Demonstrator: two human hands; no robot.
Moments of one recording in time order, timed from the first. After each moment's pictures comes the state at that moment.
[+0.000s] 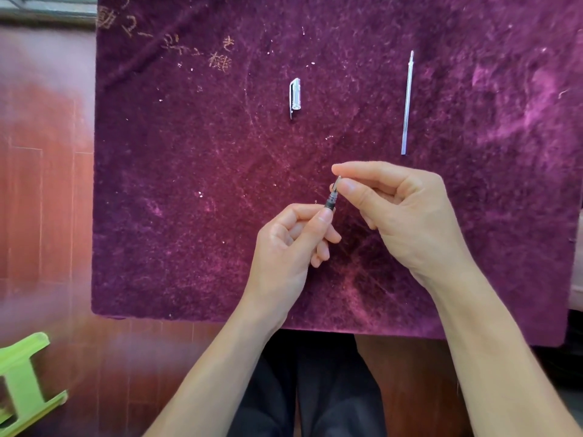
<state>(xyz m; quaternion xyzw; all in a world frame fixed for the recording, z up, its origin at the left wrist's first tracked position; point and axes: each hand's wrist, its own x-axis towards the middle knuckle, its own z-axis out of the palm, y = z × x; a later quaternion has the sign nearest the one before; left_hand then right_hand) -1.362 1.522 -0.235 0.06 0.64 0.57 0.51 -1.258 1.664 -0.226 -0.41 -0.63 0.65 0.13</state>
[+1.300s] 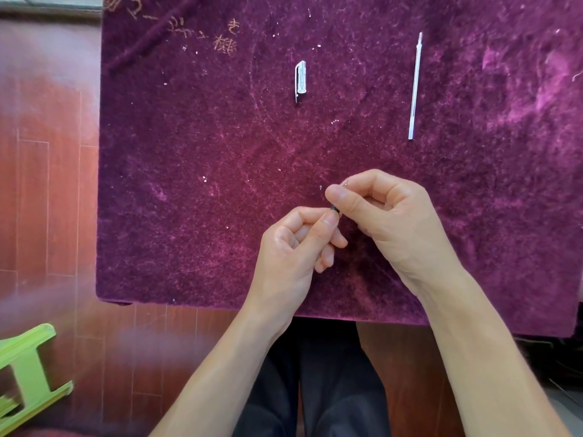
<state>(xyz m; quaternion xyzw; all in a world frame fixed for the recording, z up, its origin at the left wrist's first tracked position) -1.350 1.505 -0.233 0.06 0.62 0.58 0.52 -1.254 1.636 -0.228 -0.42 -0.55 0.71 0.11</state>
